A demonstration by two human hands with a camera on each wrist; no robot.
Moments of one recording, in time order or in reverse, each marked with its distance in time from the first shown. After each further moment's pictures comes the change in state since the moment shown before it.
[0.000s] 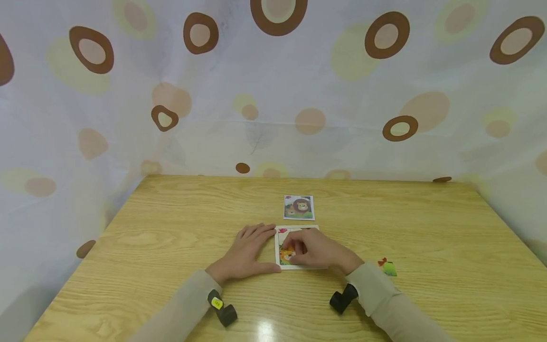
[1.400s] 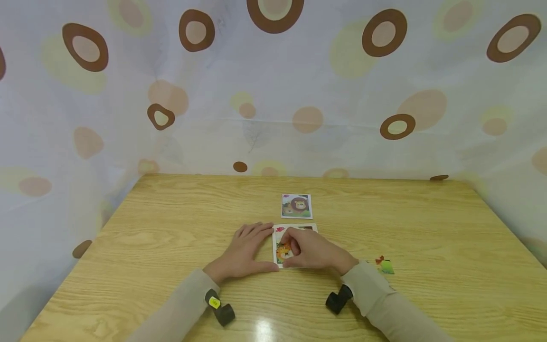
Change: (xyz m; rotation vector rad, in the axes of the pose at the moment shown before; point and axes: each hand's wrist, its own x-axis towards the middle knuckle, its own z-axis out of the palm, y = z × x) left_hand 0.000 0.003 -0.001 -0.026 0.005 0.007; right_hand -0.001 -0.003 0.005 -0.035 0.007 0.064
